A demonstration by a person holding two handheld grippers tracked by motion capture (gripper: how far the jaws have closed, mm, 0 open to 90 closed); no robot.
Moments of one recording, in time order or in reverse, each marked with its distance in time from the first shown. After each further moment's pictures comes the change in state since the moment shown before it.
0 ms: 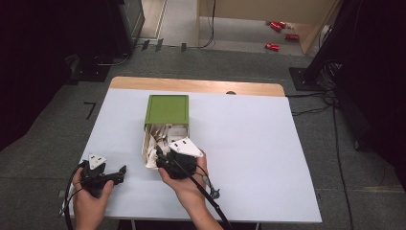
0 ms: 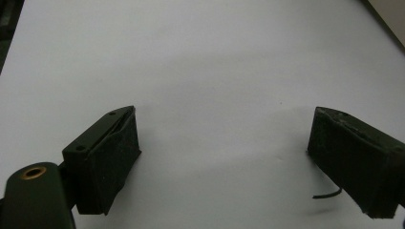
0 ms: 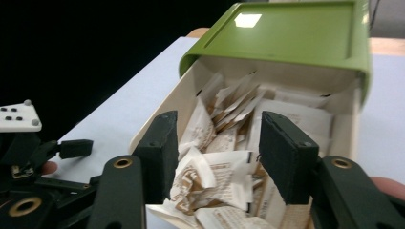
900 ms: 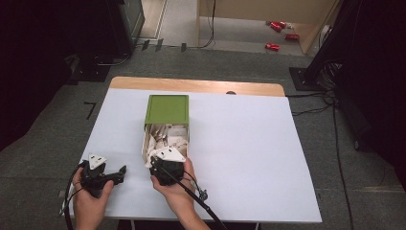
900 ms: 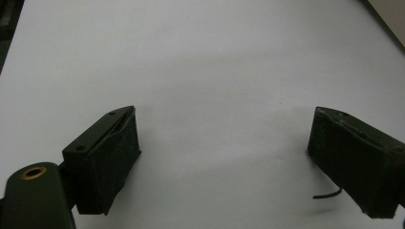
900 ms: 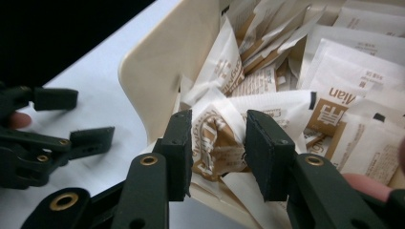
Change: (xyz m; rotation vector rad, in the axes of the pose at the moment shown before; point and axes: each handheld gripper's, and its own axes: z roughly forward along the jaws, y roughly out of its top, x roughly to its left) left arm 0.000 0.000 0.000 -0.001 0.001 0.001; right arm 0.016 -0.043 0.042 0.126 -0.007 -0.033
